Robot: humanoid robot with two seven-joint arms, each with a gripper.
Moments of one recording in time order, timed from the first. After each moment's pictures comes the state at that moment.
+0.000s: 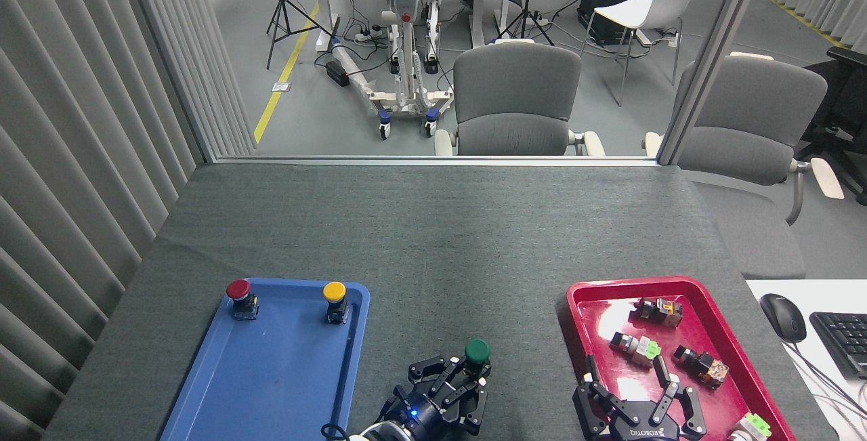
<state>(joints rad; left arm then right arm) -0.44 -0.10 -0.74 -0.69 -1.30 -0.16 0.40 0.20 -0.04 0.05 -1.61 1.45 0.07 -0.18</state>
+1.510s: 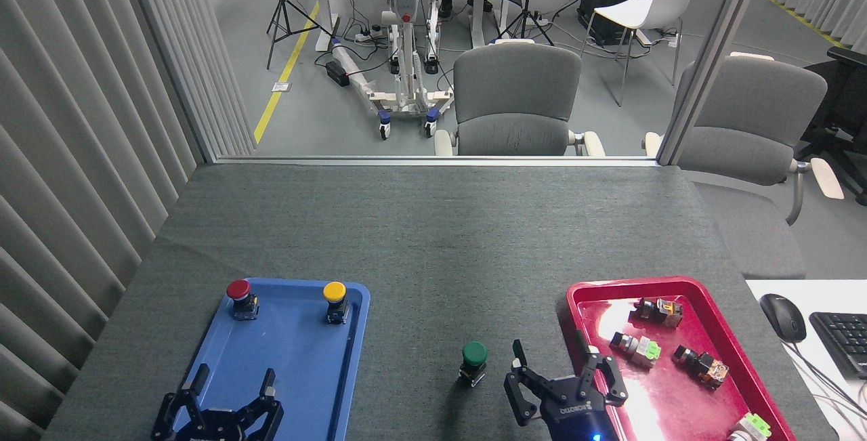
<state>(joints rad) 0.16 0.04 0.15 -1.53 -1.53 -0.22 0.26 0.08 -0.02 0.25 -1.55 1.47 0.05 -0.17</state>
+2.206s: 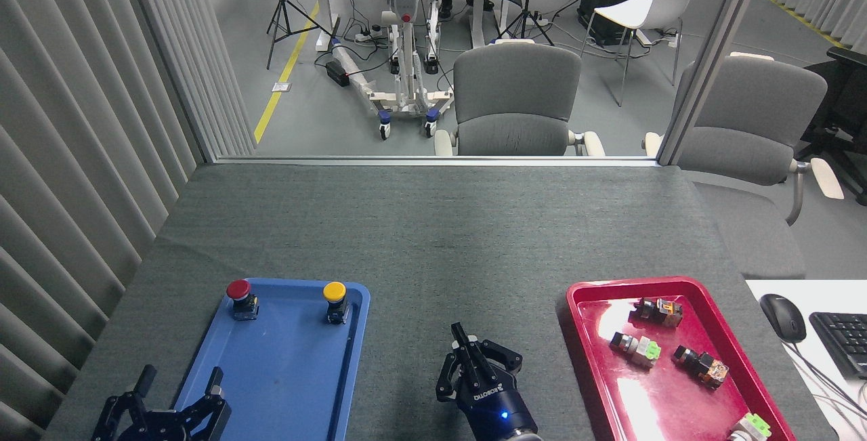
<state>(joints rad) 0.17 0.14 0.24 -1.51 -1.41 -0.28 0.26 -0.13 0.02 0.56 -1.30 1.46 0.19 -0.13</state>
